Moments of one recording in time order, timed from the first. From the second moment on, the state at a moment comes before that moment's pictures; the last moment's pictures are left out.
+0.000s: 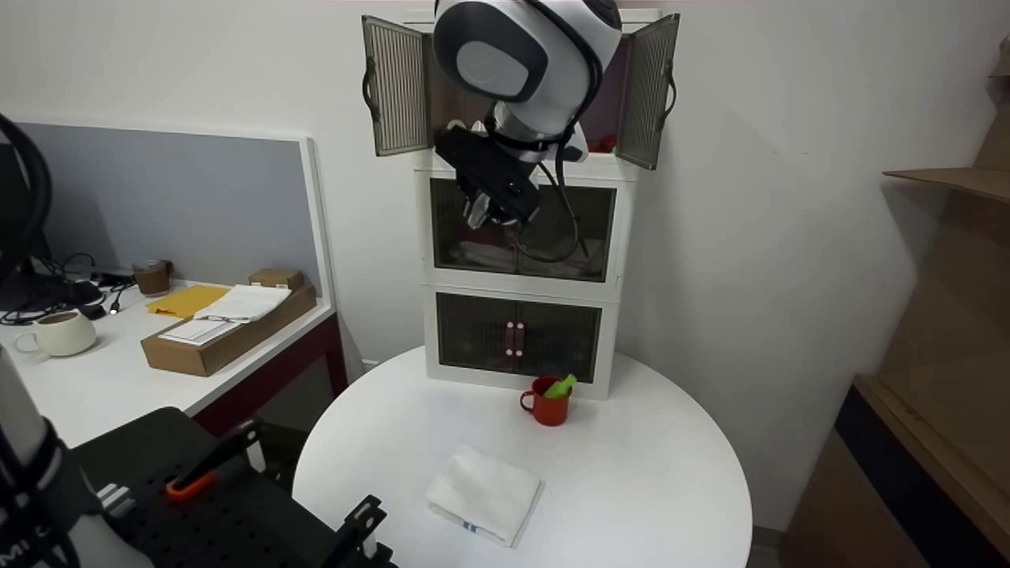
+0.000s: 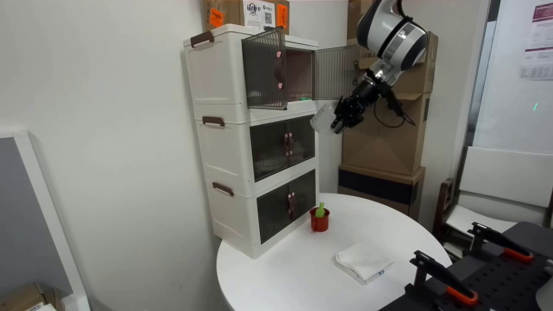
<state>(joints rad) -0.21 0.08 0.01 -2.27 0.95 2.26 -0.99</state>
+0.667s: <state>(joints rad) -0.16 0.09 -0.02 -2.22 0.95 2.26 -0.99</state>
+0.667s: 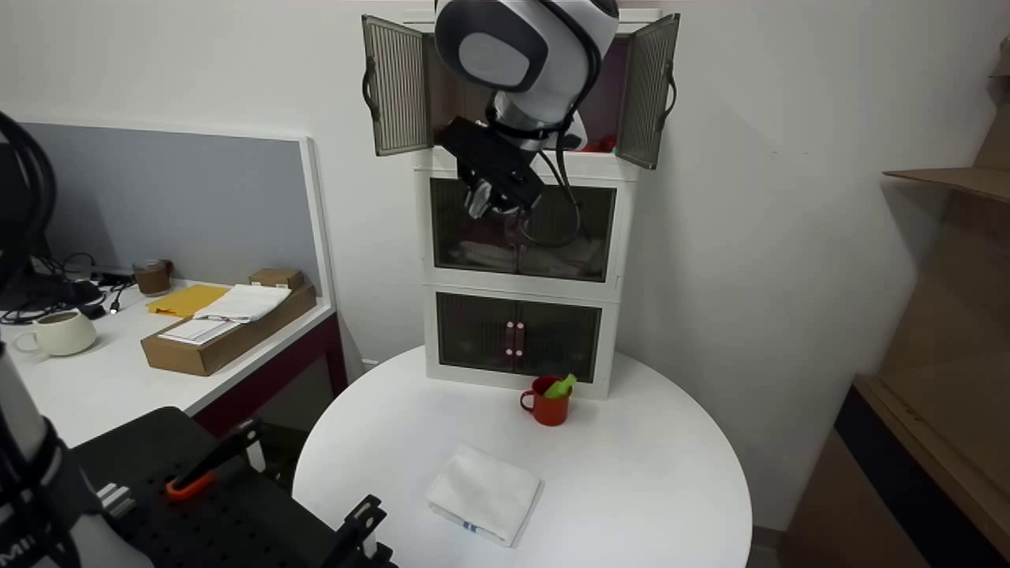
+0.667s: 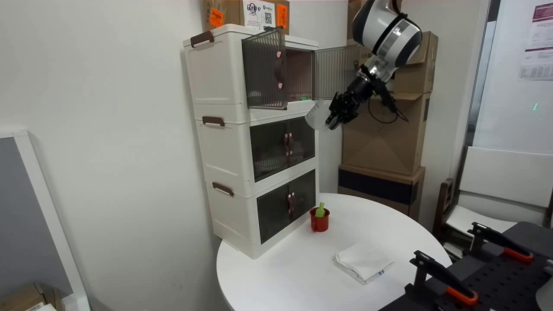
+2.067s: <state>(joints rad) -0.14 0.21 -0.04 -1.80 1.09 2.10 -0.84</state>
